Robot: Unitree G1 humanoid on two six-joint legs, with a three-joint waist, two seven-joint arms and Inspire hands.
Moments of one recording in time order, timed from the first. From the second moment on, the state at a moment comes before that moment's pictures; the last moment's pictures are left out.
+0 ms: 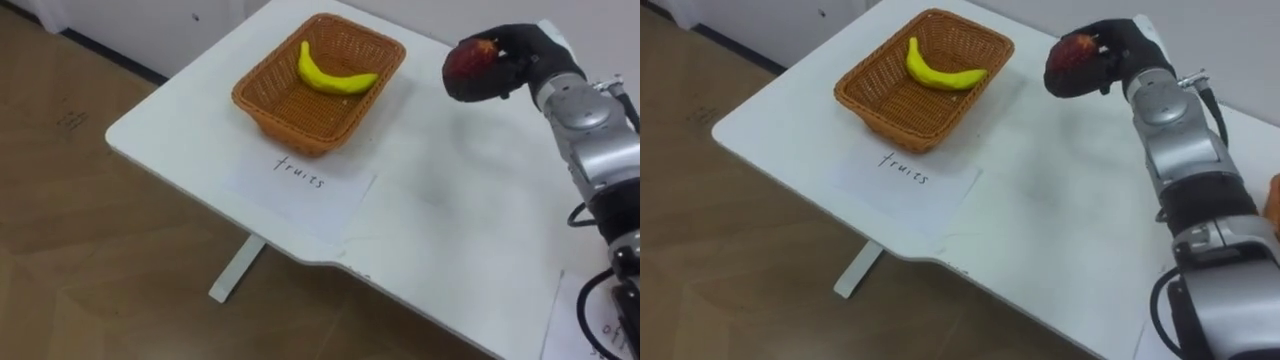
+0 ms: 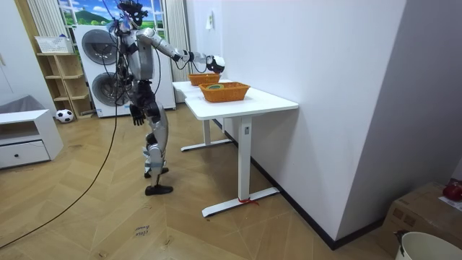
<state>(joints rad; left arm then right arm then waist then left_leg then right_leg) 0.25 0.26 0.07 0.96 0.01 0.18 -0.07 -0.79 -0.53 0.21 0.72 -0.01 0.18 0.03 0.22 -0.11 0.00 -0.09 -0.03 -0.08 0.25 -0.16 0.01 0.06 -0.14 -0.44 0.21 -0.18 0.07</state>
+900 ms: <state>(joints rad) 0.30 0.26 0.08 0.96 0.08 0.22 -0.07 -0.79 -0.53 0.25 0.60 0.05 0.22 0.04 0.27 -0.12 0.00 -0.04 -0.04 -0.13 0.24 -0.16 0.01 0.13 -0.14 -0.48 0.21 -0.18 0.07</state>
